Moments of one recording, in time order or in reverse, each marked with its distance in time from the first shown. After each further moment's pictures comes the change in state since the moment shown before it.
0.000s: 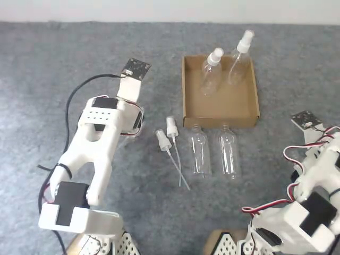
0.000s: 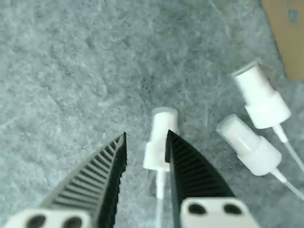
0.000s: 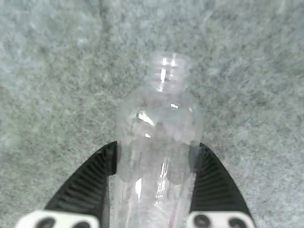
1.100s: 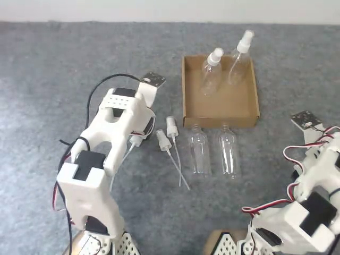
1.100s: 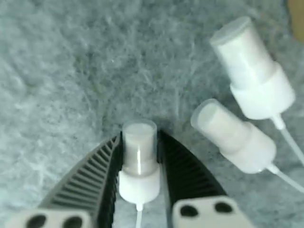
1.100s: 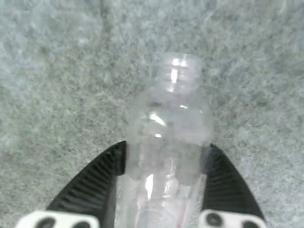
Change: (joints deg) left arm 4.0 22.1 -15.6 12.7 -0.3; right arm -0.1 0.0 0.0 0.0 0.0
